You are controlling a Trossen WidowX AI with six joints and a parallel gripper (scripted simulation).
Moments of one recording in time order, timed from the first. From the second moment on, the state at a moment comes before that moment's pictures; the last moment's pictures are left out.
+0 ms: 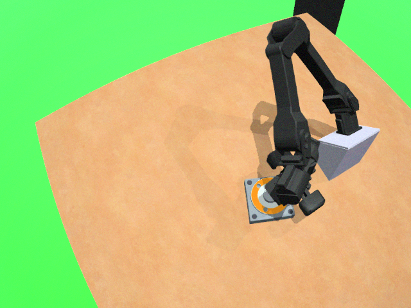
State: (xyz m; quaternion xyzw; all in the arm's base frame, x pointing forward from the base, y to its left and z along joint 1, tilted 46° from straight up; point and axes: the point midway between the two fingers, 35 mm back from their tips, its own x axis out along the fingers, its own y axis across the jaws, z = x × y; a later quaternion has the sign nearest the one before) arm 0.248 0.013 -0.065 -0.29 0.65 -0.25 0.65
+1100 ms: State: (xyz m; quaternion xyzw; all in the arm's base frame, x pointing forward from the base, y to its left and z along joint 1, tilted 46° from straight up) arm 0.245 -0.014 -0.035 -0.29 0.65 -0.25 0.65
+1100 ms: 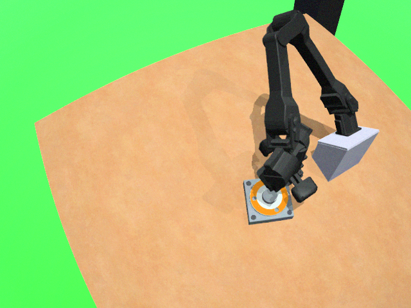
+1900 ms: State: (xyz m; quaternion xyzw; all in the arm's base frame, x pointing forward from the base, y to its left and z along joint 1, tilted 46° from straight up) arm 0.260 -0.030 -0.017 -0.29 0.66 -0.25 0.65
